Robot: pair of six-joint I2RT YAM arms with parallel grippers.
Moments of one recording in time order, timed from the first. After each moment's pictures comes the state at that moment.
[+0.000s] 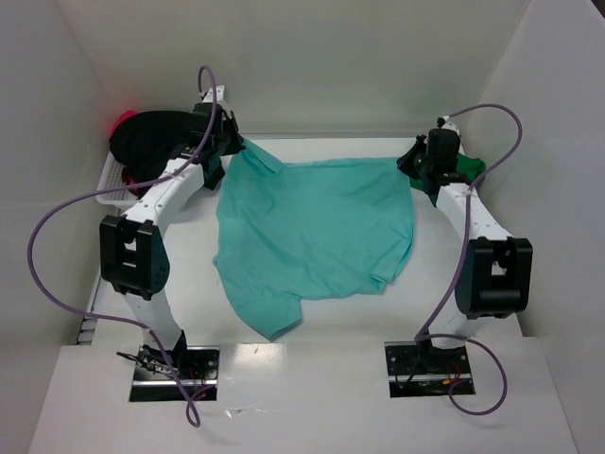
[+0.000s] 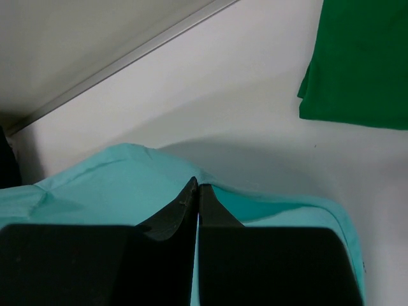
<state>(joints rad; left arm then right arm) -0.21 1.82 1.61 -0.20 -0.04 -0.34 -0.01 1.59 1.20 -0.07 -0.06 0.54</state>
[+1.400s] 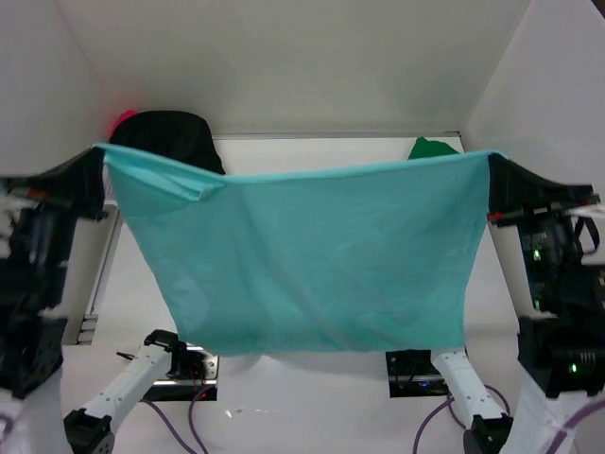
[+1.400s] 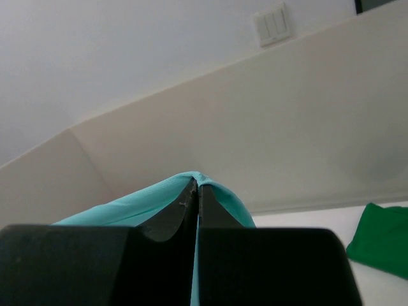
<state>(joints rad) -0.21 0.70 1.65 -0.52 -0.12 -0.30 0.00 0.65 1.57 -0.49 -0.10 0.47</state>
